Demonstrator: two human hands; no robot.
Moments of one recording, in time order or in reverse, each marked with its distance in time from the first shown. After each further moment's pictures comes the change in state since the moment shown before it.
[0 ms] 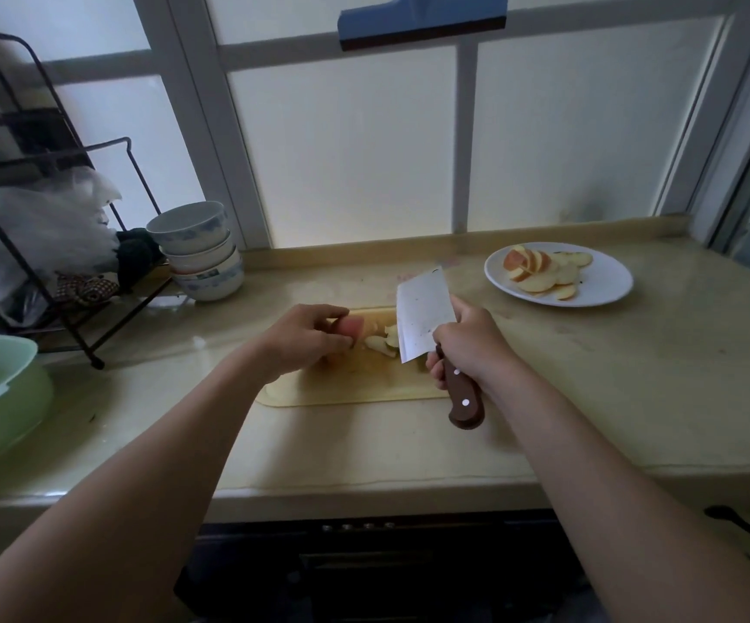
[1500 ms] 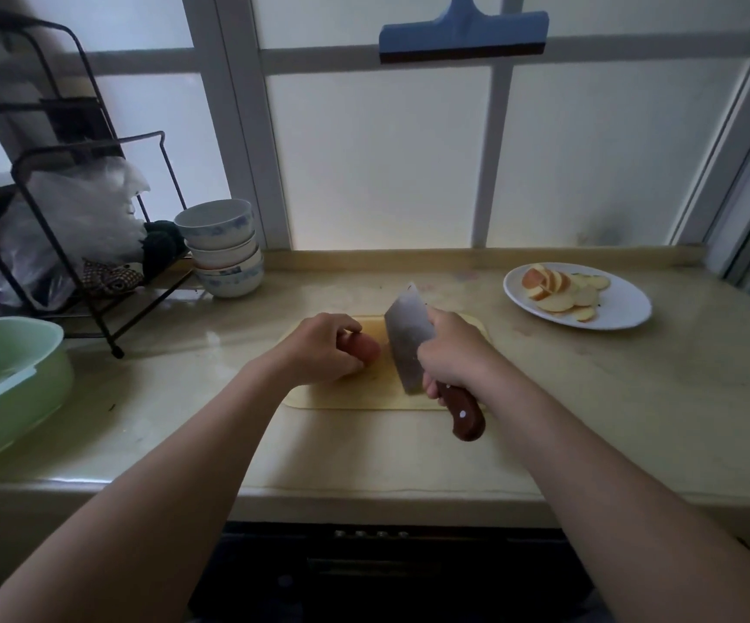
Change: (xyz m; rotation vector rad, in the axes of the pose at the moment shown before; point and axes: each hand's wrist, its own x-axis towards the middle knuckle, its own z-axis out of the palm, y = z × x) left_hand -0.003 -0.015 -0.003 0.302 0.100 0.126; right_hand -0.023 -0.037 0.037 -0.601 -0.084 -0.063
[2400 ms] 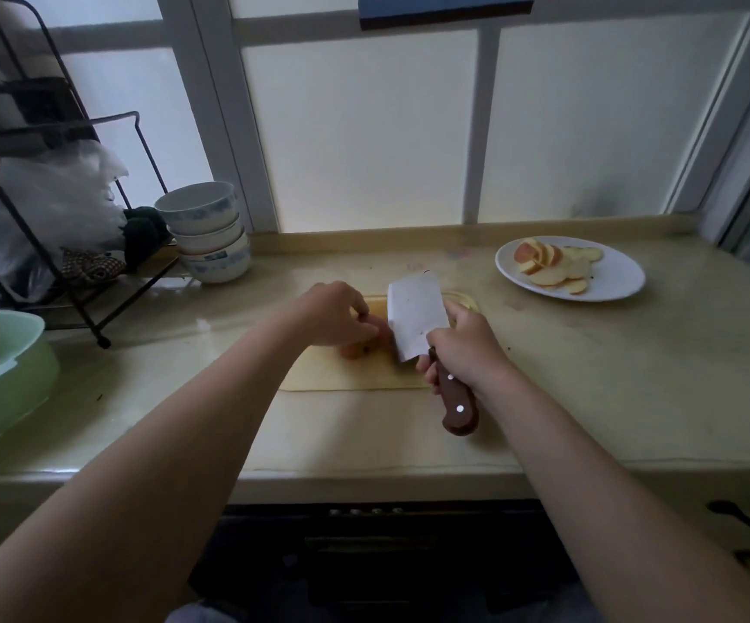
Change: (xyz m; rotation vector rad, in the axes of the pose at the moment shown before) left_hand 0.010 0.046 -0.005 0.286 -0.097 -0.080; right_hand -0.001 0.038 0.010 0.518 0.064 0.057
